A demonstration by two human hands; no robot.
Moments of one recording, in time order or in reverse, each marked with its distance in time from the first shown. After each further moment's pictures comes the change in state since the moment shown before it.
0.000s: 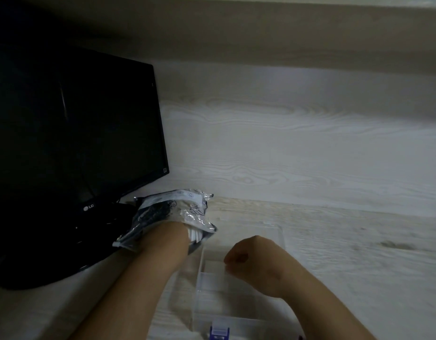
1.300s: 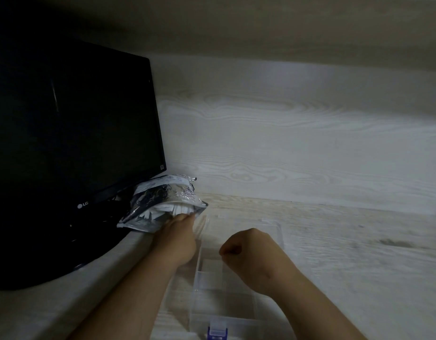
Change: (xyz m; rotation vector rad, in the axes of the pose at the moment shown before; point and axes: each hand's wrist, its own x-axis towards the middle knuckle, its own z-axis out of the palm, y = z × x) left_hand 0.034 0.006 0.037 -0.390 0.214 0.308; right_hand 0.008 -0.005 0.008 0.045 0.120 0.031
